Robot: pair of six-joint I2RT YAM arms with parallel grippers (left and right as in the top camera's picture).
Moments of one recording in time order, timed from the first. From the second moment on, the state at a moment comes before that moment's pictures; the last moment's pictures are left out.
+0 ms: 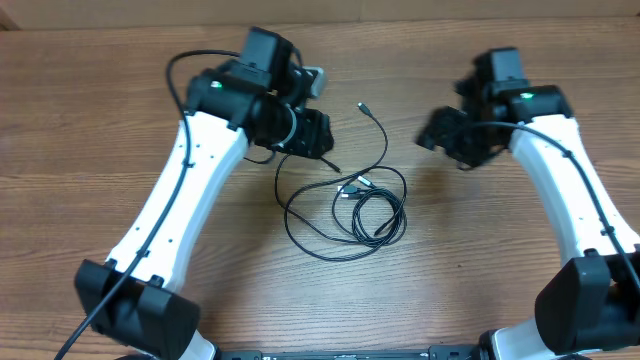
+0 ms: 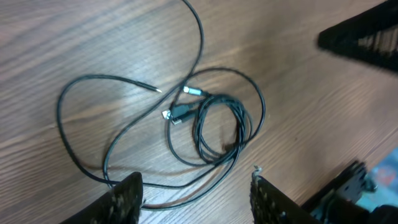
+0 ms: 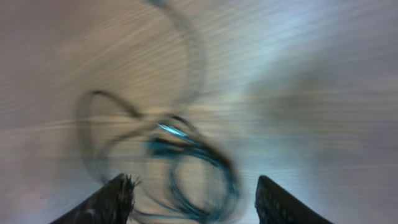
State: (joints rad) left arm -0.39 1.75 1.74 -1.17 0.38 -0.14; right arm 0.08 1.69 1.46 -1.06 -0.29 0.39
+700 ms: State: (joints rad) left arm -0.61 2.13 1.74 -1.18 0.30 -0.01; right arm -0.18 1.69 1.46 -1.32 -0.16 0.34
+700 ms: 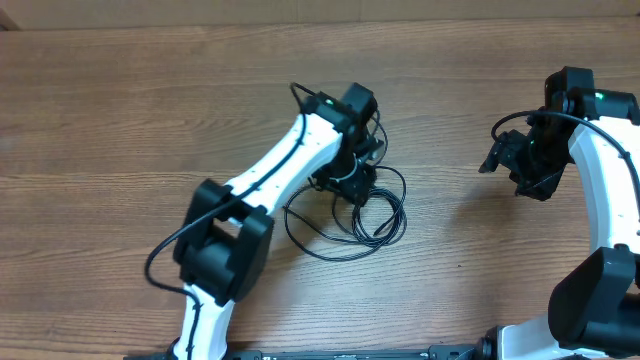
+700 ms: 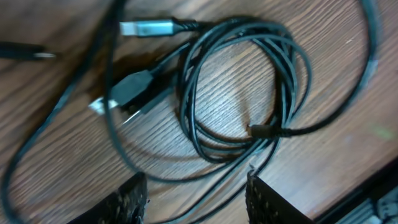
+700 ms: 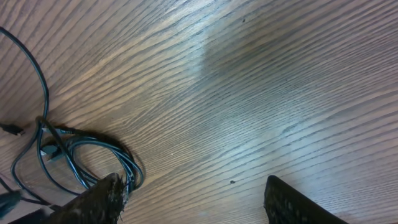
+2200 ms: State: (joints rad) left arm -0.56 2.05 2.07 -1.23 0.23 -0.02; right arm -0.08 1.69 1.46 -1.29 -0.56 0.04
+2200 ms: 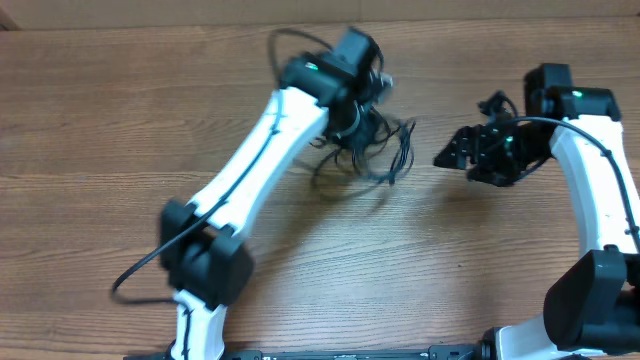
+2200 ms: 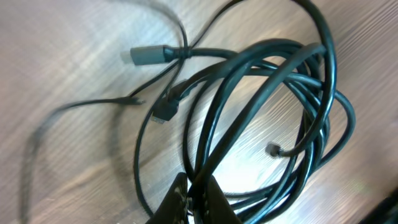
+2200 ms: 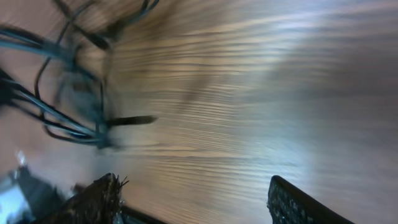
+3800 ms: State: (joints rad) left arm -0.57 1.93 2.10 -1.30 0.00 -0.28; right arm 0.09 1.69 1.46 -0.97 -0.98 -0.04
